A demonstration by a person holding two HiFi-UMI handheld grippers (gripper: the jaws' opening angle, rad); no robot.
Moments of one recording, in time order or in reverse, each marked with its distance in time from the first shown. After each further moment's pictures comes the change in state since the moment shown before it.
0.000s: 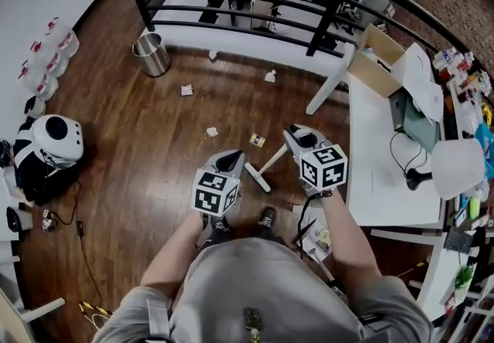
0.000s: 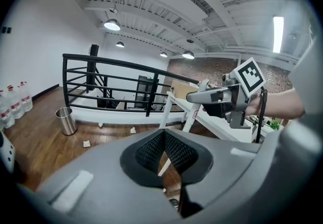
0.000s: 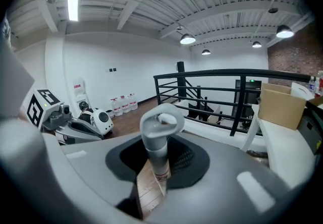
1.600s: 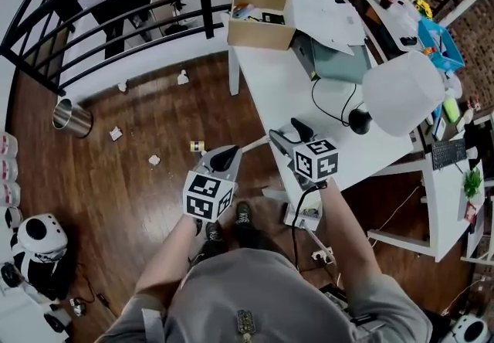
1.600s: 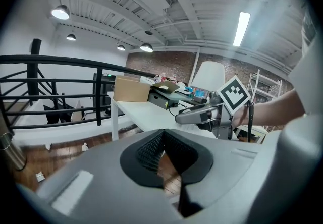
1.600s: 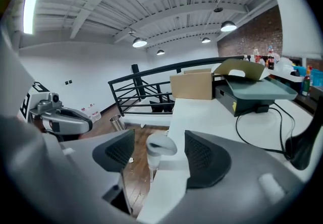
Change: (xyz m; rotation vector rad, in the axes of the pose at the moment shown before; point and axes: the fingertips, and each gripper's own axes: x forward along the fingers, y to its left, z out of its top) left arm 0.174 -0.249 0.046 0.236 0.053 -0.429; right arm -0.186 -0.240 -0.116 0.313 -0.021 -0.373
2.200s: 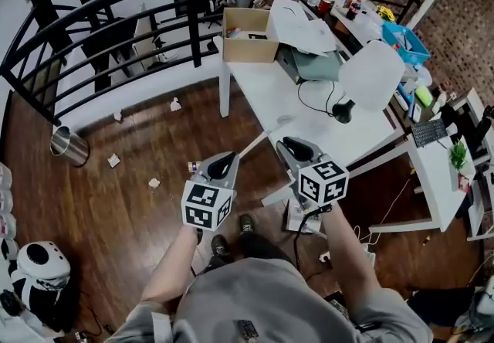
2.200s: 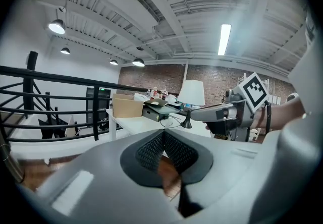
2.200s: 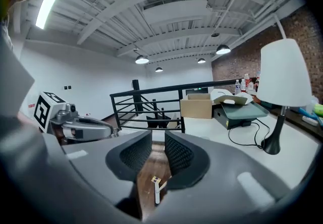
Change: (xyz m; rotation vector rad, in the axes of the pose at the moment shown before) left arm -0.114 -0.024 0.021 0.080 -0.145 -0.067; right arm -0.113 0.129 0.028 -0.035 -0.194 -0.088
